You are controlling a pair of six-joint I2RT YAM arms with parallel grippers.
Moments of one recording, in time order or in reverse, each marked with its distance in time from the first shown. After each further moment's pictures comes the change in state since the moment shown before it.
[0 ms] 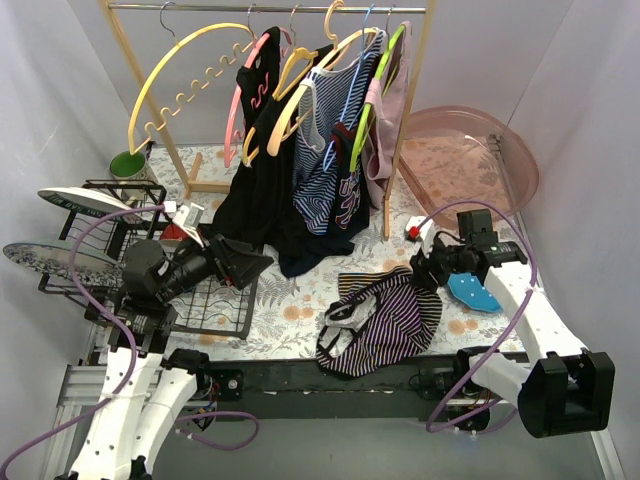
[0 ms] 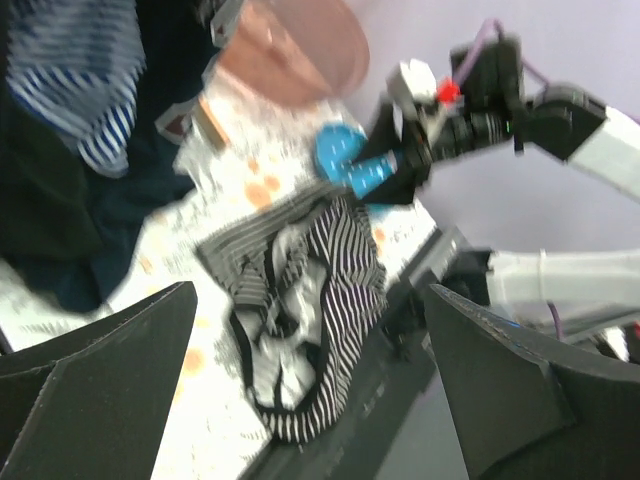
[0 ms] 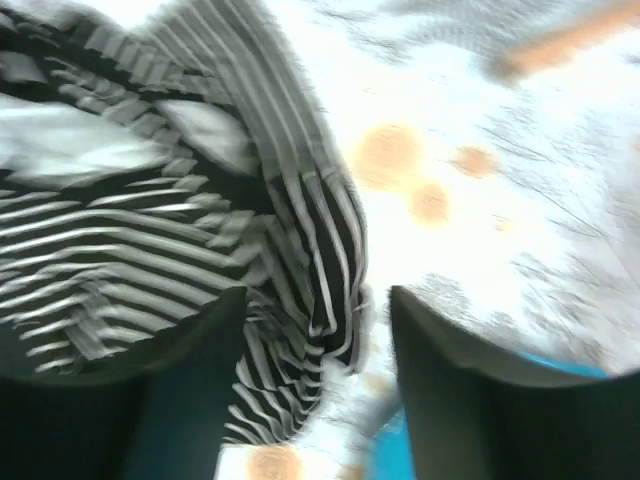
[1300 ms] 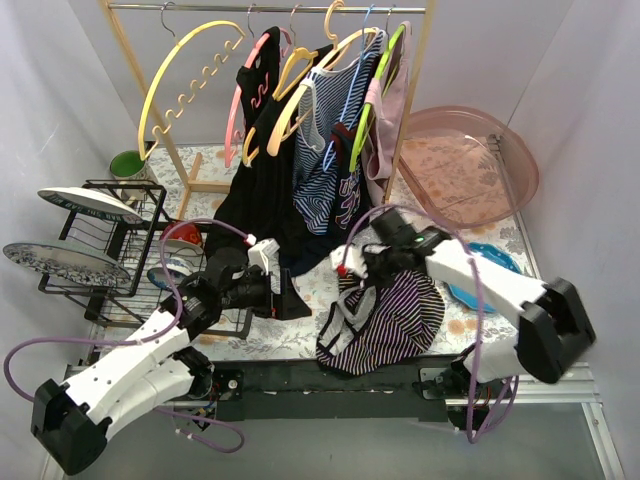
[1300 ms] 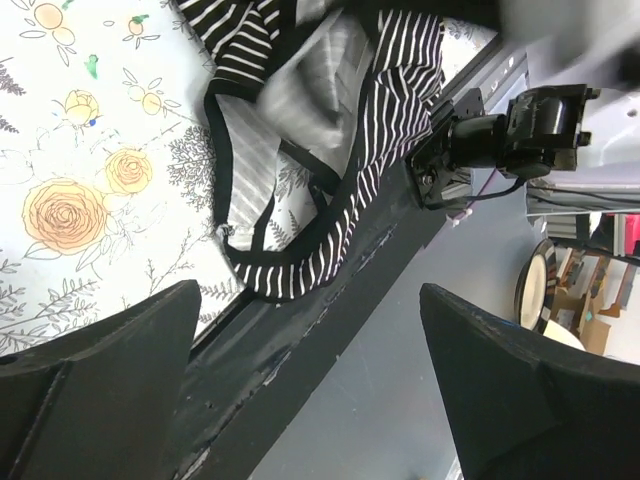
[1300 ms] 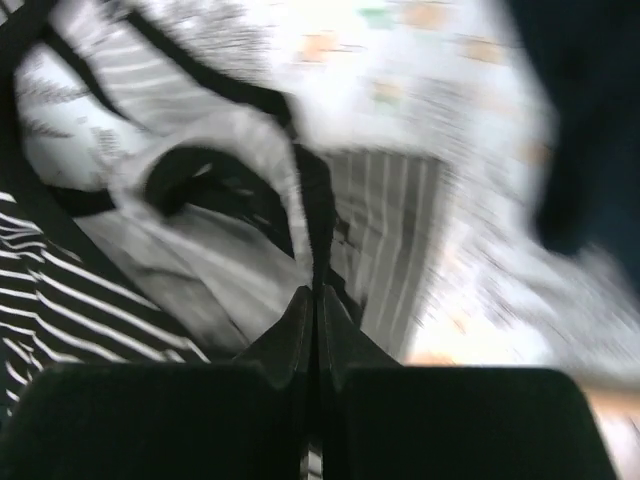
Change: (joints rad) left arm -0.475 0.229 -0.218 -0.082 -0.216 -0.113; right arm 0.584 0.372 0.180 0.076 0.250 -0.183
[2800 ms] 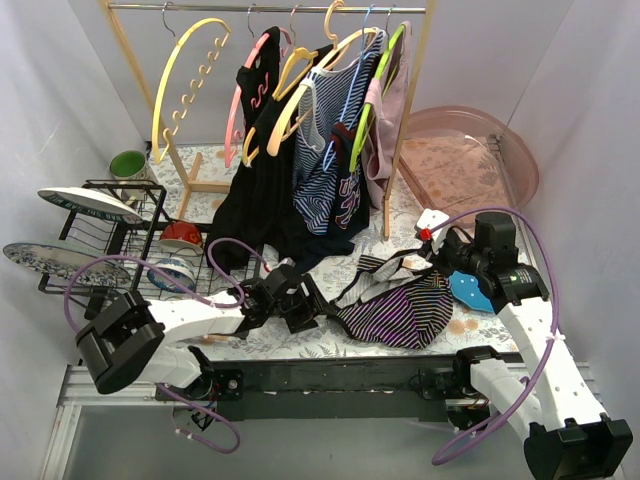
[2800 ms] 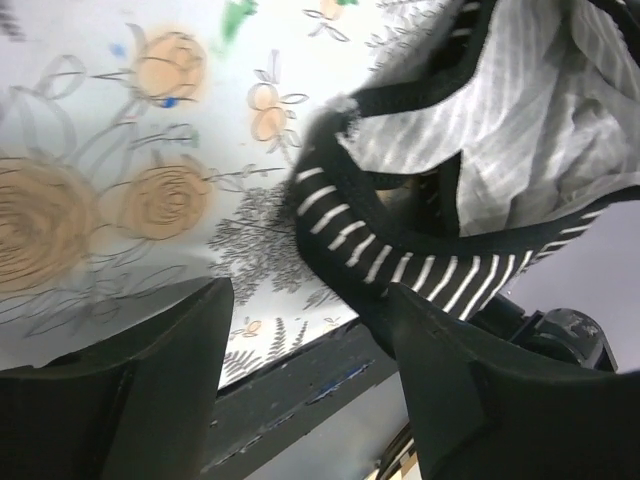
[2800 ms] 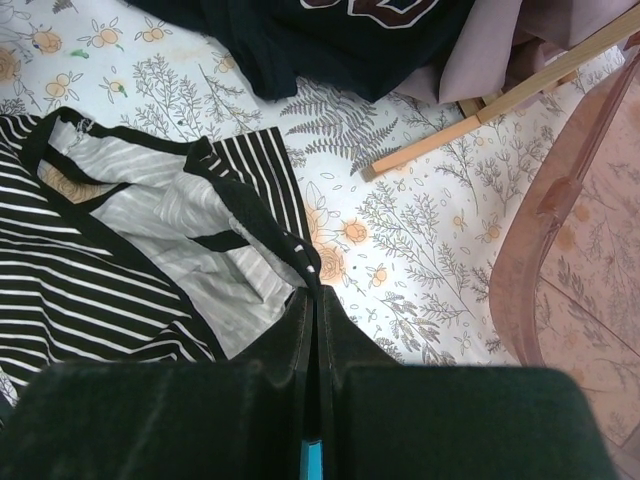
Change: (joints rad) left arm -0.254 0.526 -0.063 0.375 -0.387 -0.671; right arm -0.565 -0.634 -0.177 0.095 -0.105 0.258
